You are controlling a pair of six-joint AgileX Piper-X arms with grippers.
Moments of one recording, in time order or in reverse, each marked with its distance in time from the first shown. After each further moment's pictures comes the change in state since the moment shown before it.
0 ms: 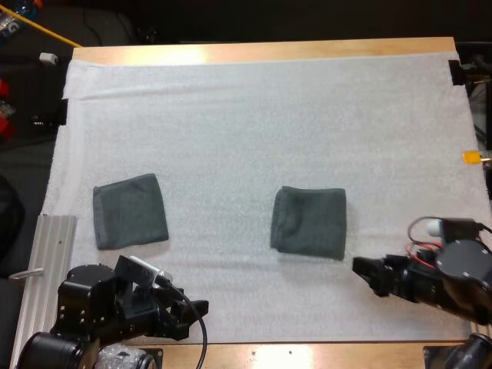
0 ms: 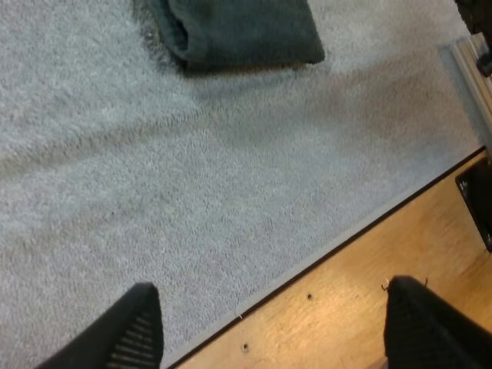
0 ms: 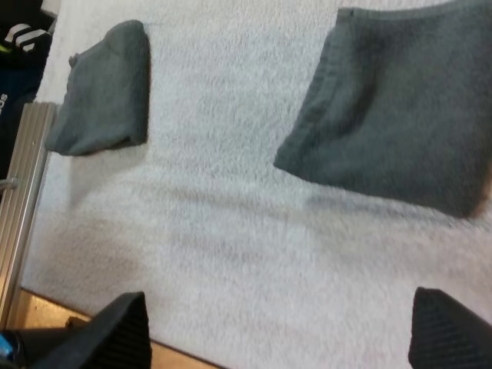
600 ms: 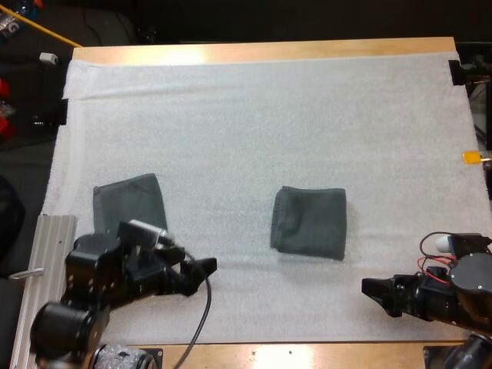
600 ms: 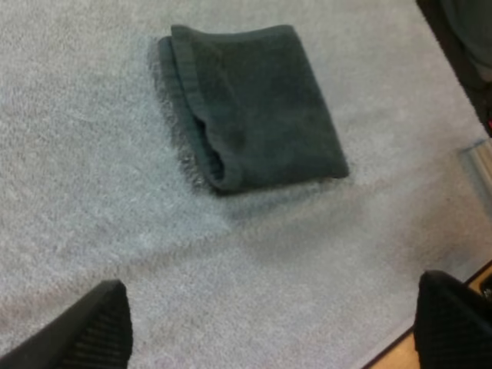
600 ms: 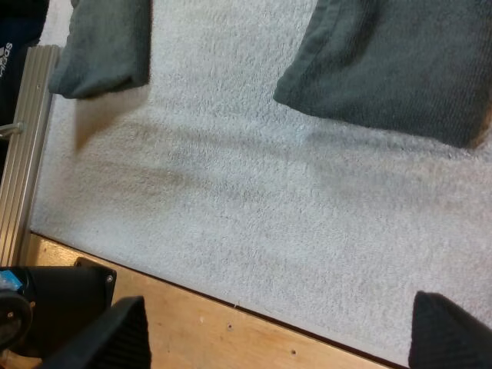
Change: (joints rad) left arm 0.000 0.174 0.000 -0.302 -0.053 -0.107; right arm 0.000 -0.054 0.000 0.100 -0.079 -0.003
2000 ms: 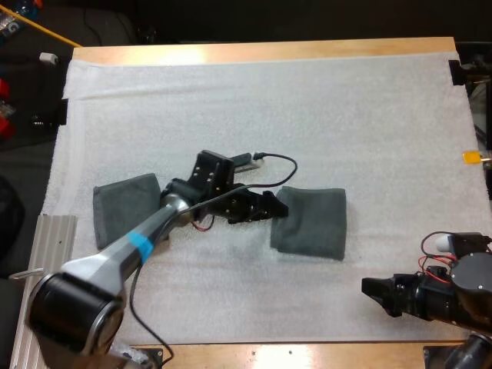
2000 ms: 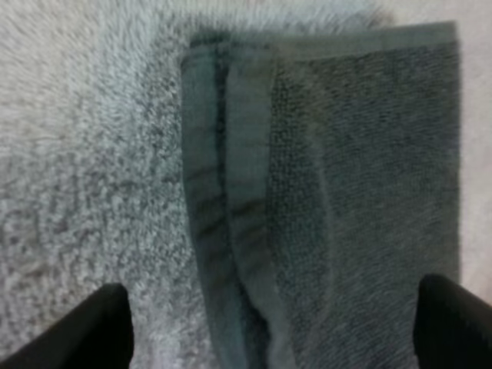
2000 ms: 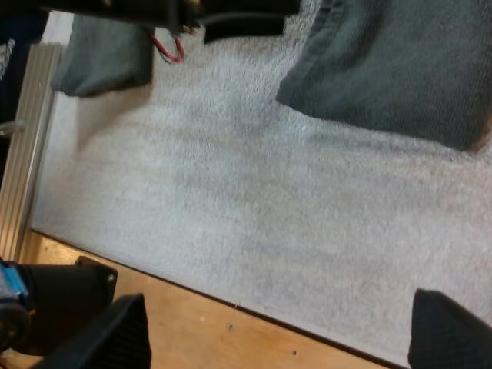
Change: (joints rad) left arm -0.239 1.109 -0.222 -0.606 0.063 -0.267; right arm 0.000 0.000 0.000 -0.003 0.000 -0.002
